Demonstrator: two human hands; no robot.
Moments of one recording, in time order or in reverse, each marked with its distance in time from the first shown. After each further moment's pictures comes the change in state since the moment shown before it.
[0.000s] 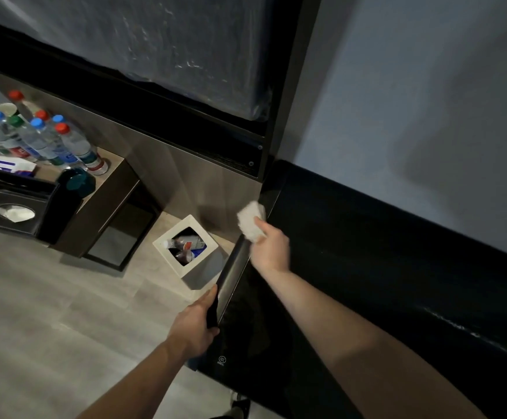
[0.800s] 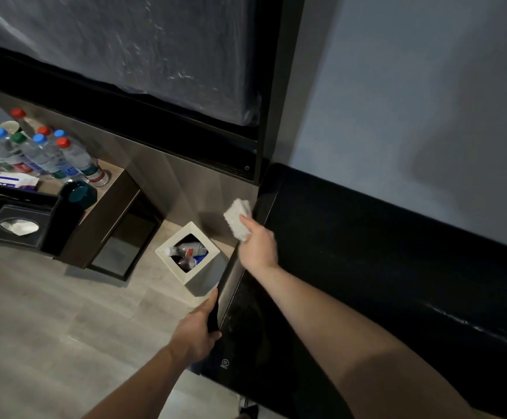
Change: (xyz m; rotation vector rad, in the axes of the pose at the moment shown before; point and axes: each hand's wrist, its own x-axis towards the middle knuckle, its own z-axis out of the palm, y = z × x) left_hand -0.003 0.000 0.000 -0.040 -0.027 0.025; right_hand -0.001 -0.014 0.008 -0.050 -0.058 -0.141
